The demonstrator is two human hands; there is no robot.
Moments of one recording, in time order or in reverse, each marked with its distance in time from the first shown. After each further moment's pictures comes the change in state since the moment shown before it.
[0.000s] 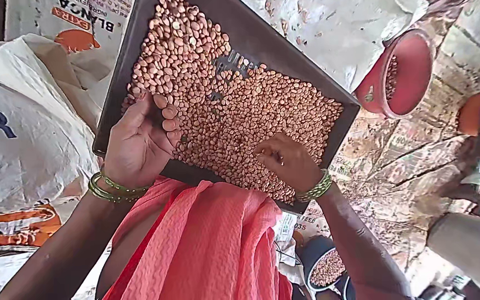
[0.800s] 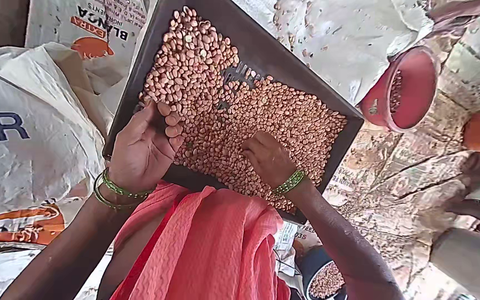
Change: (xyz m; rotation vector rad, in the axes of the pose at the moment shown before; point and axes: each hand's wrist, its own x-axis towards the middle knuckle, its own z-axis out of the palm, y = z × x) left_hand 0.003 0.005 -0.005 -0.029 0.030 -0.009; right_hand 0.043 -0.006 0.035 -0.291 0.067 -0.178
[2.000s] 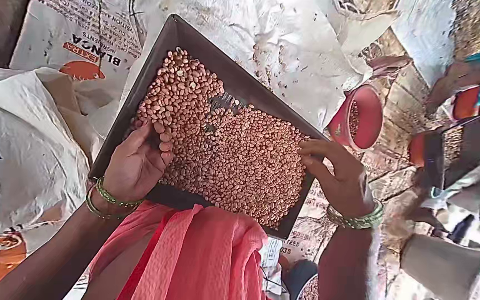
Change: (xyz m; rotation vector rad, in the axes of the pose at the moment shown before) left_hand 0.020 -0.003 -0.006 -0.065 0.089 -0.060; right_hand -0.046 0.035 -0.125 0.089 0.212 0.141
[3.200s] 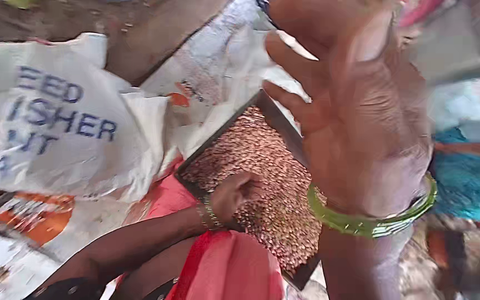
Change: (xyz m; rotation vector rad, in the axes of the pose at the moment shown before) left_hand -0.025 -0.028 0.039 0.024 -0.048 -0.106; right_hand 0.150 -0.238 0.030 0.705 -0.175 -0.312
